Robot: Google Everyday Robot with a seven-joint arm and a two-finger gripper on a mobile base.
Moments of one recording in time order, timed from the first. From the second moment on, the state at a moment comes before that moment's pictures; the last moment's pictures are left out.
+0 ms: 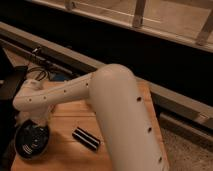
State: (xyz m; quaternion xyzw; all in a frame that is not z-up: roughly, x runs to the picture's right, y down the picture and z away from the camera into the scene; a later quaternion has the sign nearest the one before) arm -0.326 0.189 0.761 -0.32 0.07 0.34 0.88
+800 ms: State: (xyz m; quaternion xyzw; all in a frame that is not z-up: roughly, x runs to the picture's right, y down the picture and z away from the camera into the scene) arm -0.242 0.231 0.767 -0.35 0.16 0.31 0.87
